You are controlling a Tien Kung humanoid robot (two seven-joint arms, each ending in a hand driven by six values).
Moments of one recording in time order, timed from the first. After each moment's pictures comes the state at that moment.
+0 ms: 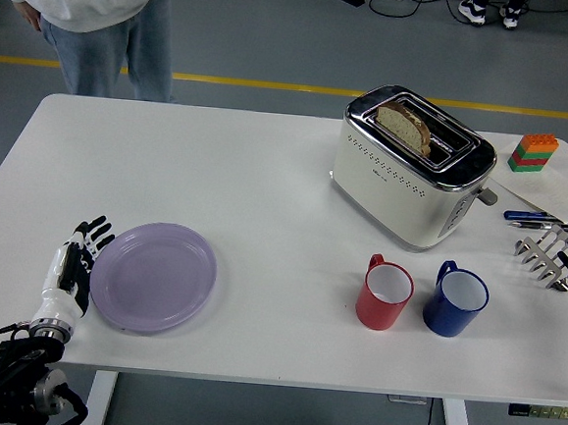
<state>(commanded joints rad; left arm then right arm) -0.20 0.14 -1.07 -0.83 0.64 0.16 -0.50 0.09 -0.19 1.60 1.15 -0.52 -0.08 0.08</state>
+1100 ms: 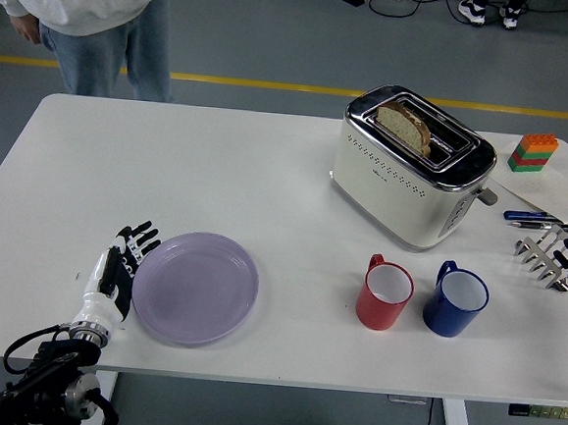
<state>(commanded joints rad) -0.24 0.10 -0.91 -0.86 0.53 0.14 -0.51 0.09 -0.19 1.59 1.15 -0.52 -0.08 0.08</state>
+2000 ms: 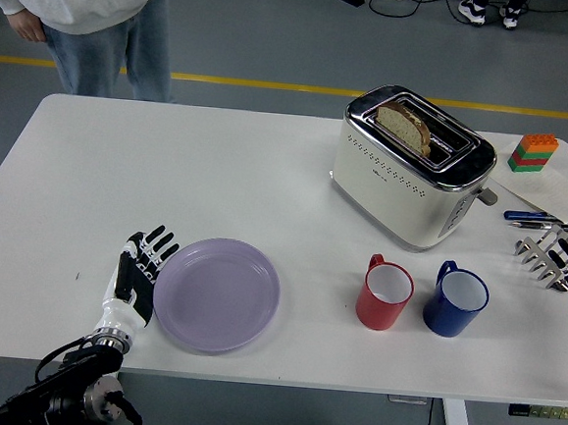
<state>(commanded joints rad) -0.27 0.08 -0.79 -0.87 0.23 0.11 -0.56 0.09 -0.19 1.57 1.15 -0.52 -0.08 0.08</state>
